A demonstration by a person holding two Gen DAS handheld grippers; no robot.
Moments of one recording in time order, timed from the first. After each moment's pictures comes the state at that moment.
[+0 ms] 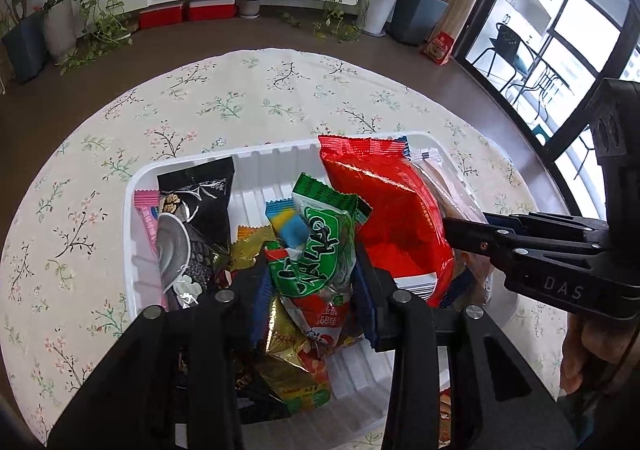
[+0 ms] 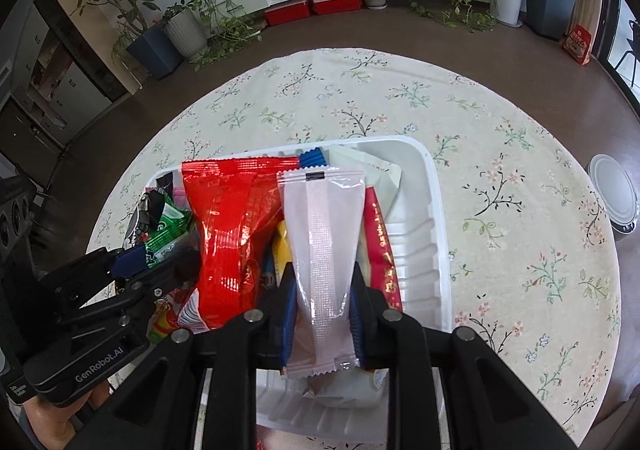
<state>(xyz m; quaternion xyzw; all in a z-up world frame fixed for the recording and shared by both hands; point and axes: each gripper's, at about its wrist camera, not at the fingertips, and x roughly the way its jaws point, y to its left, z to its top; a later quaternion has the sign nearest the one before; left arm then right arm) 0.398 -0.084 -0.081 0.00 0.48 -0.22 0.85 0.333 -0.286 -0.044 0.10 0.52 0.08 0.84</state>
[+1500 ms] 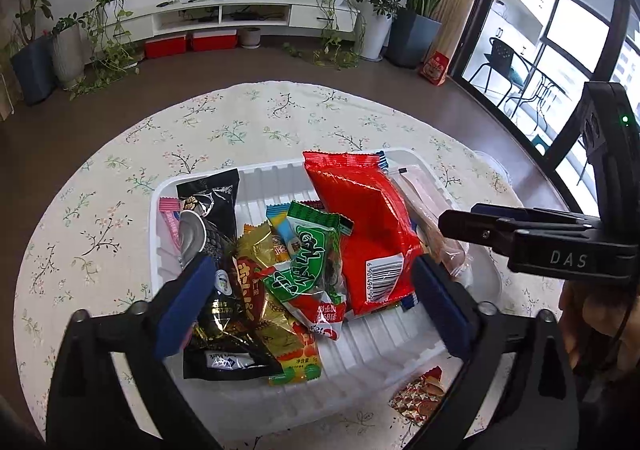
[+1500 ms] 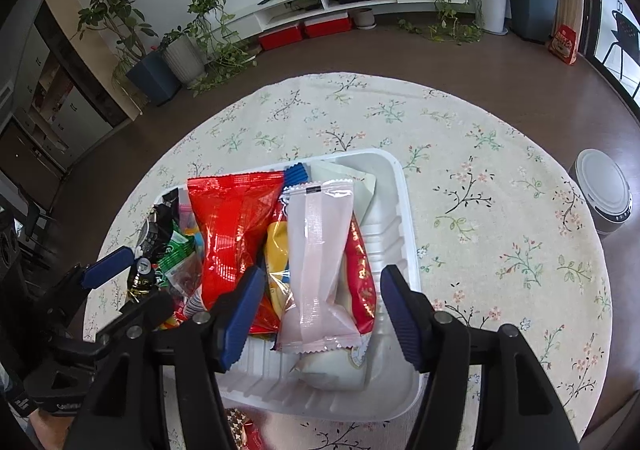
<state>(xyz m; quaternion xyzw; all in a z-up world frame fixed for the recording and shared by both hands) 0.366 -0.082 -0.072 0.01 0.43 -0.22 0.88 0.306 -0.306 -0.027 0.13 0.48 0.07 0.86</state>
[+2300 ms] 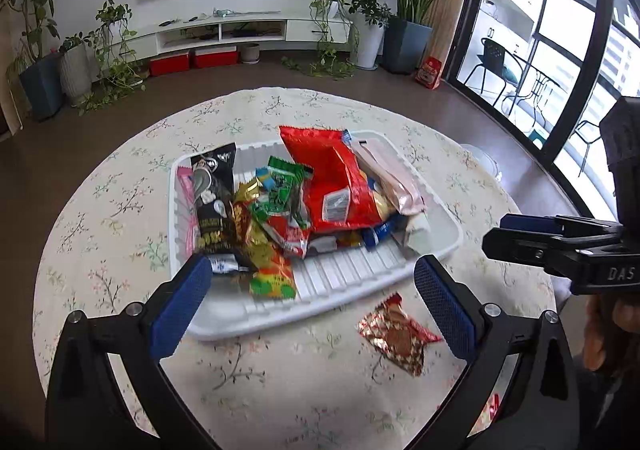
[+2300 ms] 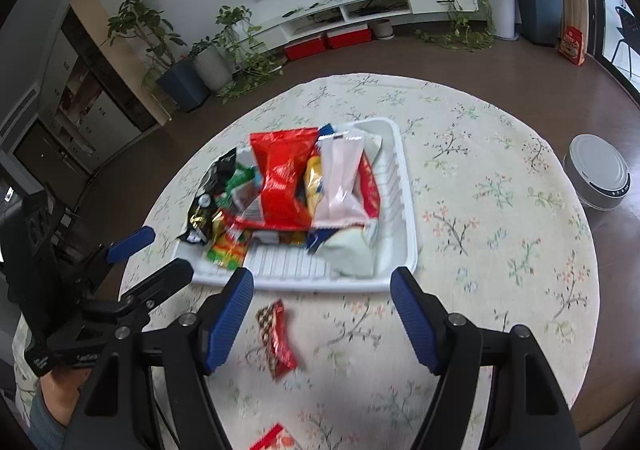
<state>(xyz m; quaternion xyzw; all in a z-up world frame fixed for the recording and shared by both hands) 0.272 -0.075 -0.048 0.03 0.40 -0.22 0.89 0.197 -0.312 0.000 0.14 0.46 0.11 0.87</state>
